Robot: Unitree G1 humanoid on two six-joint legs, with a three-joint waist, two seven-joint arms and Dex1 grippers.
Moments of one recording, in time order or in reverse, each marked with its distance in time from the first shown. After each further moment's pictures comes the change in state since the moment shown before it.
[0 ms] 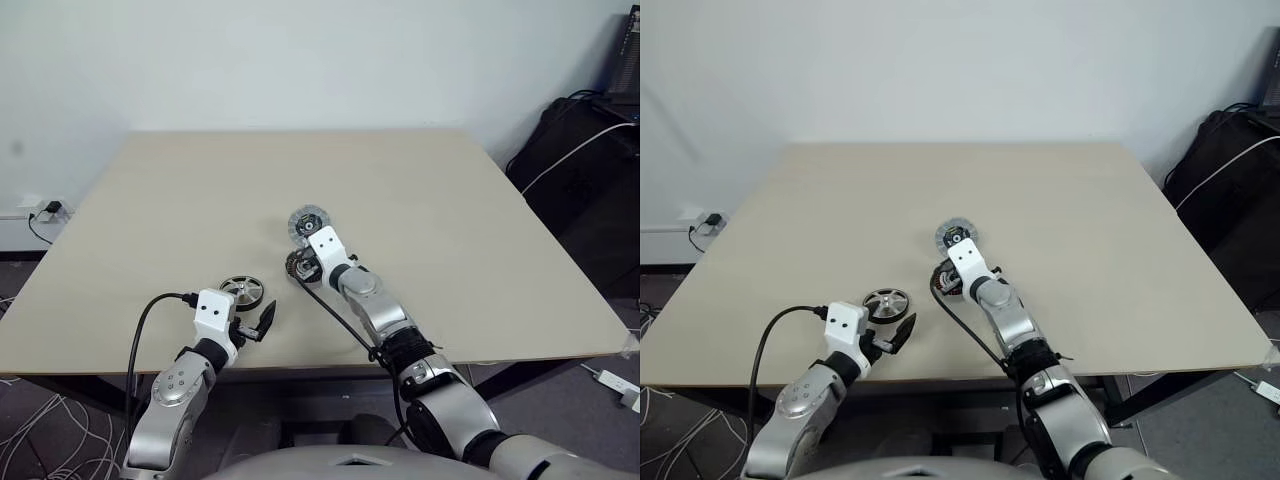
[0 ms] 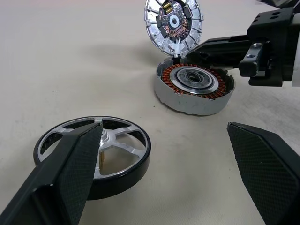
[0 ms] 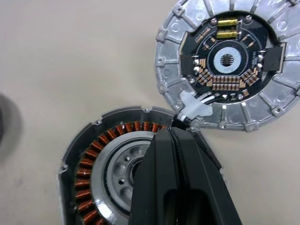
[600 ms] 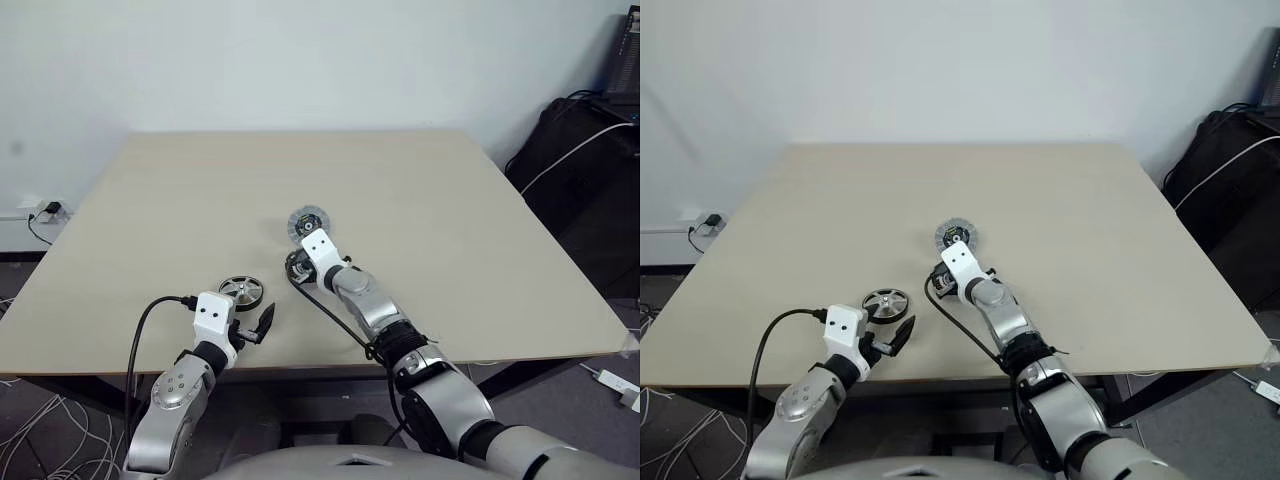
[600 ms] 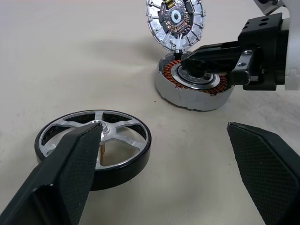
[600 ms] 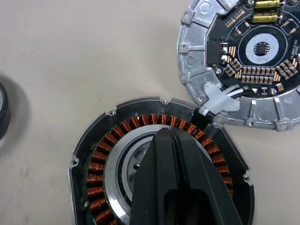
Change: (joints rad) left arm 0.016 -0.006 0.001 0.000 0.000 0.000 0.013; right arm -0.078 0.016 0.017 0.151 -0.010 -0.039 0.011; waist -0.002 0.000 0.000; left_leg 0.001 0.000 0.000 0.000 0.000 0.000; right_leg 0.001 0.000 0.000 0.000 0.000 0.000
